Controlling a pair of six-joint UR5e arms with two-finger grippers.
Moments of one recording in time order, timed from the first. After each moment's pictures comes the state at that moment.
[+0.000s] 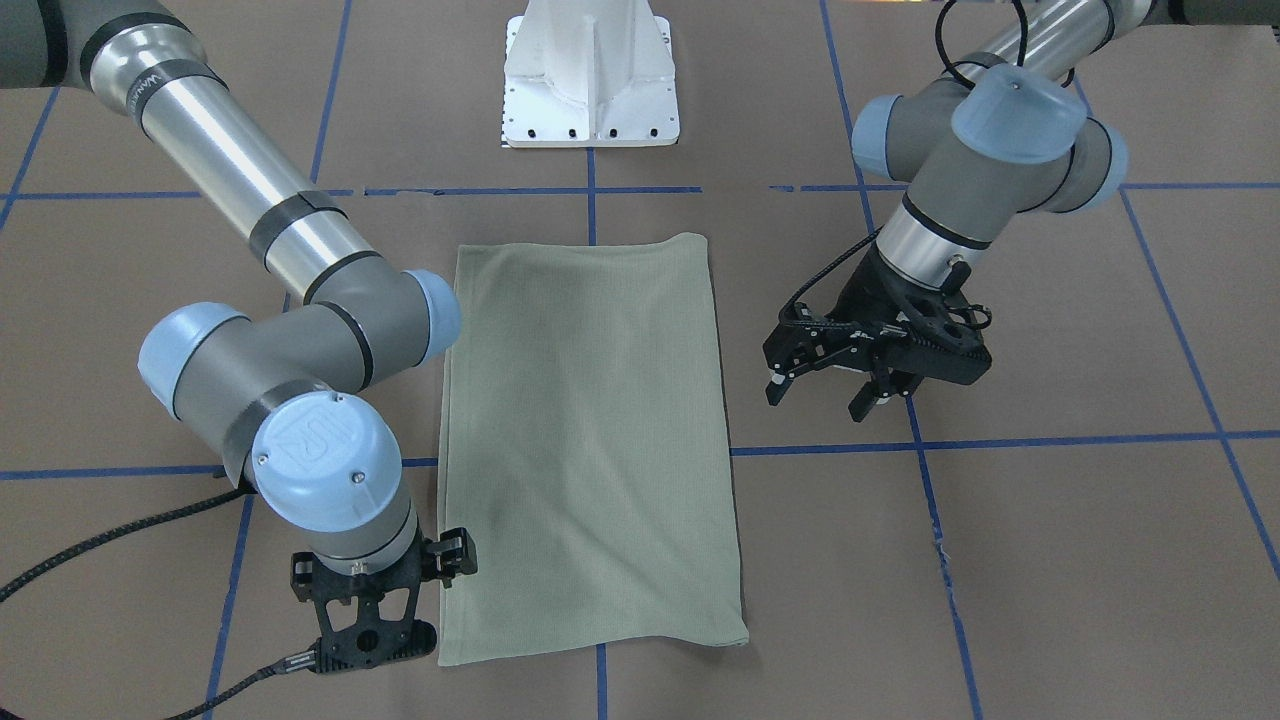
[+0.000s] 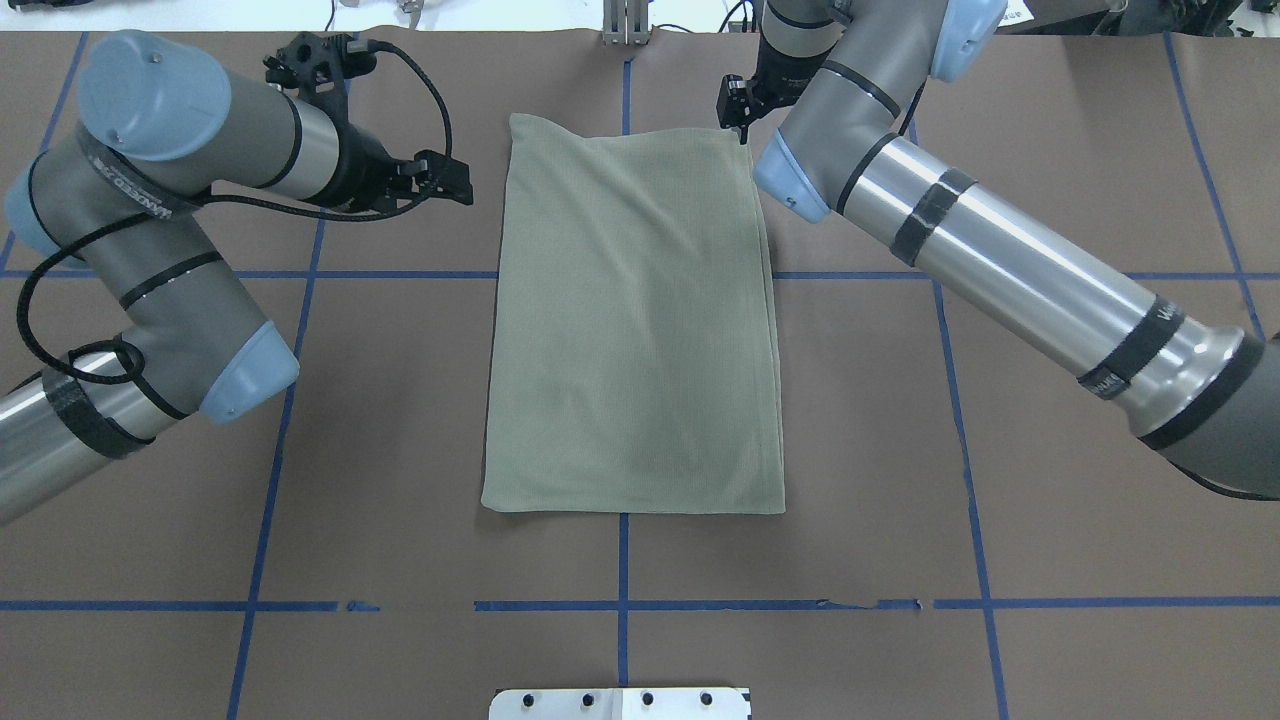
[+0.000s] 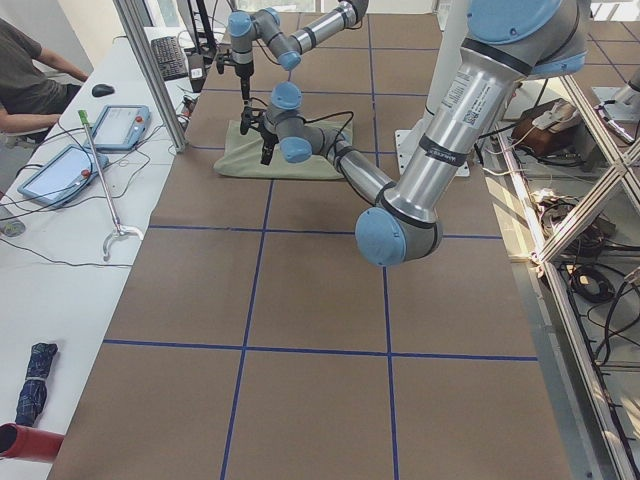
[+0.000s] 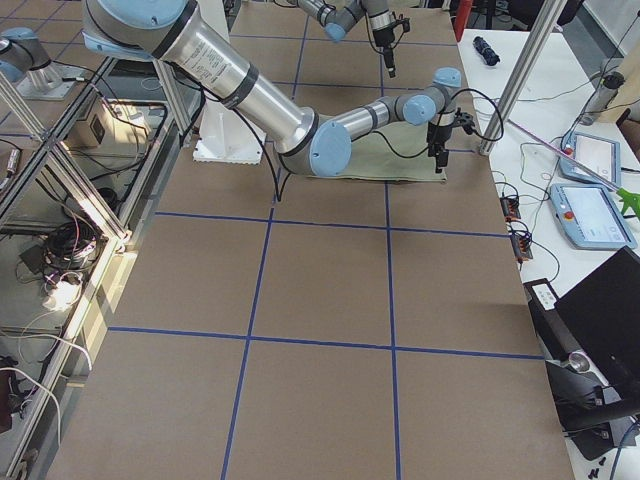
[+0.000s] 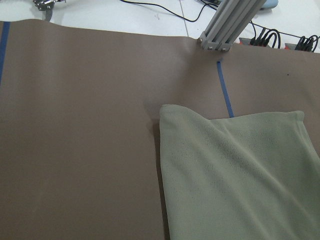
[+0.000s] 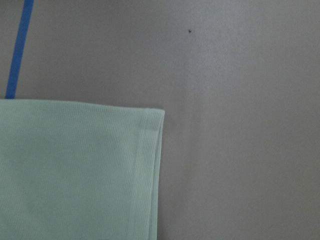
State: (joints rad) left arm -0.80 -2.08 -1.64 -2.13 -1.98 -1.21; right arm 0.90 -0.61 1.09 -1.48 2.05 0.72
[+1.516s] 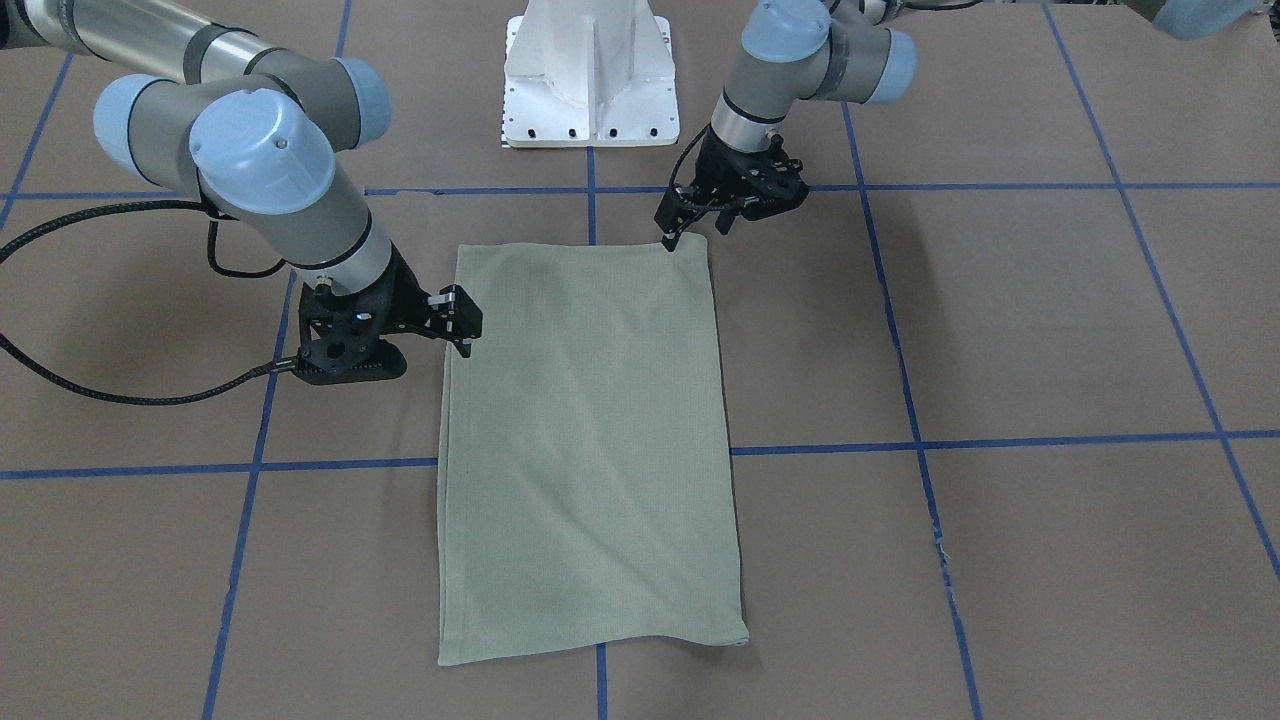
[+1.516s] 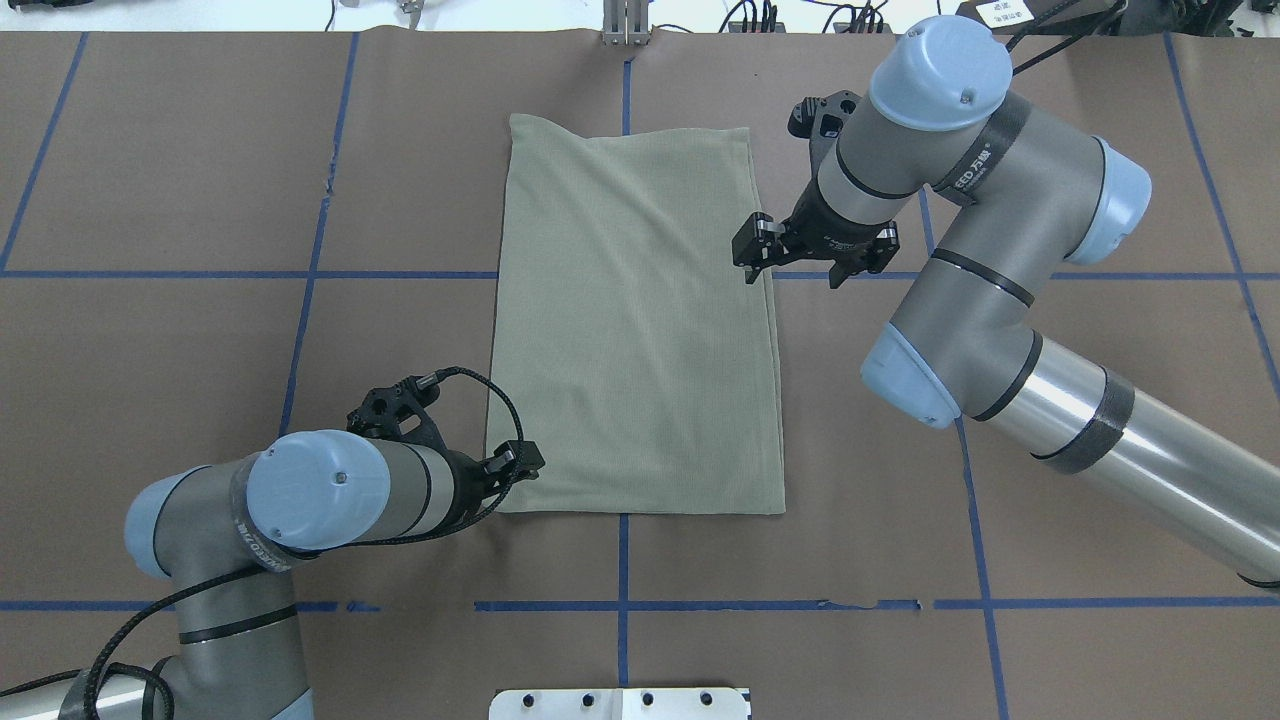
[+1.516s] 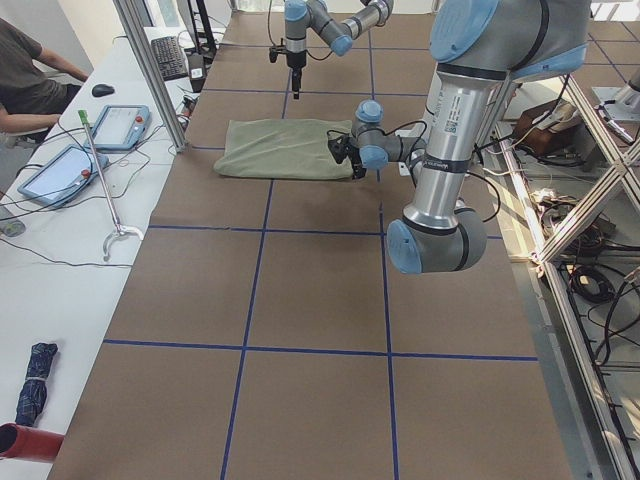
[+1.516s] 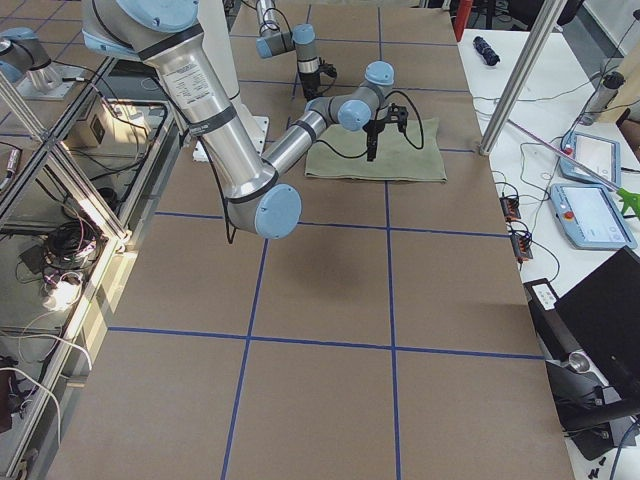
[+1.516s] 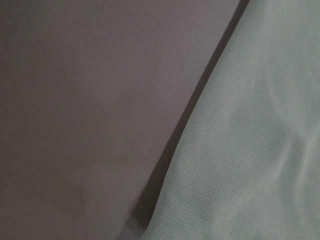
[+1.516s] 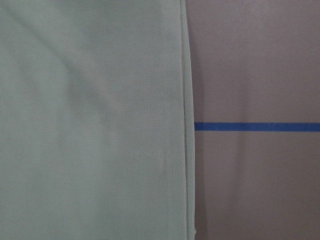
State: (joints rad) left arm -0.32 -1.93 -1.85 -1.95 -1.66 -1.88; right arm 0.77 -0.98 1.67 -1.52 2.12 1.04
